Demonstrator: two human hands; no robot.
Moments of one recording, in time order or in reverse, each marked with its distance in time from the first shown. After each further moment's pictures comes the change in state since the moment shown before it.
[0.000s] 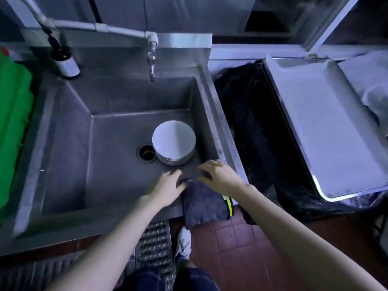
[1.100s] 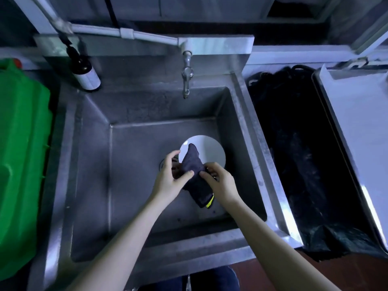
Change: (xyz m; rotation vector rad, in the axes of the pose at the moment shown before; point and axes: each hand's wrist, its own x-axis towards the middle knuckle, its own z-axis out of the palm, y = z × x) left_hand 0.087 -0.091 -0.092 -0.818 0.253 -0.135; right_hand 0.139 -0.082 0.004 0.896 0.312 0.337
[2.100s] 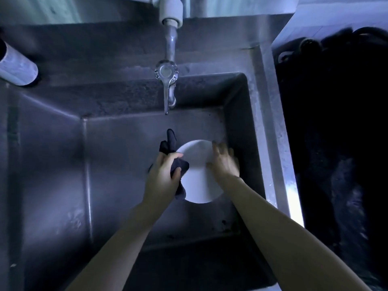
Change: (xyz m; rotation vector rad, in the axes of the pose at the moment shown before) left_hand 0.145 -0.004 0.035 0.525 0.018 -0.052; right_hand 0.230 0.076 0.008 -0.893 -0.297 0.211
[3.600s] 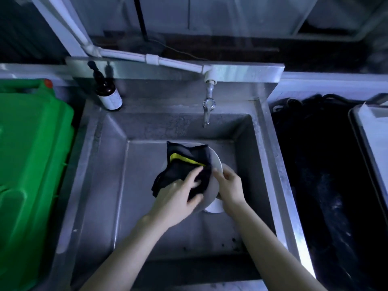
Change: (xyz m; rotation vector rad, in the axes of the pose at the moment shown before) left_hand -0.111 0.014 -0.089 0.205 -0.046 0.291; right_hand -0.169 -0.073 -0.047 1.268 0.115 -0.034
